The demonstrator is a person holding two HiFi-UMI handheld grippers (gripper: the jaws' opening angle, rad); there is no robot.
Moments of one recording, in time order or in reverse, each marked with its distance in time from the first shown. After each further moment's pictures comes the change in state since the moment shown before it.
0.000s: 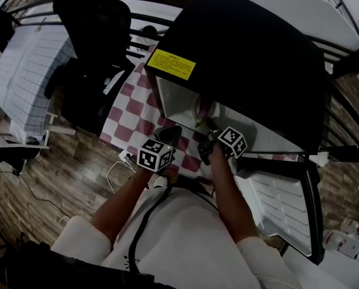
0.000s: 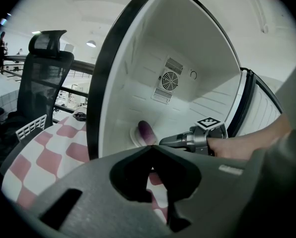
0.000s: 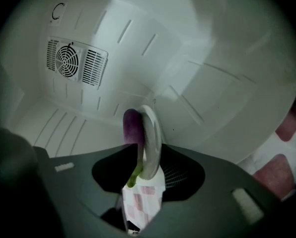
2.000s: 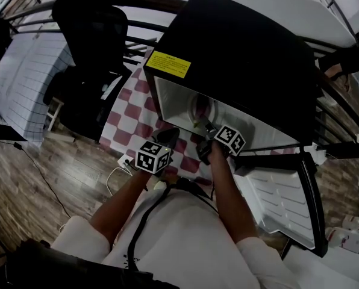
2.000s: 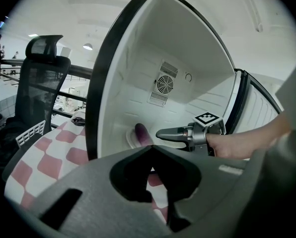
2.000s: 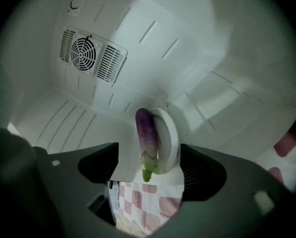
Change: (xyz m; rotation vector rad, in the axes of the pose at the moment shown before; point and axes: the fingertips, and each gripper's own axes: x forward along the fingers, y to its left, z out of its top) left arm -0.010 -0.009 0.008 0.037 -0.020 -0.017; right arm -0.008 0.024 0.002 -0.123 0.016 0.022
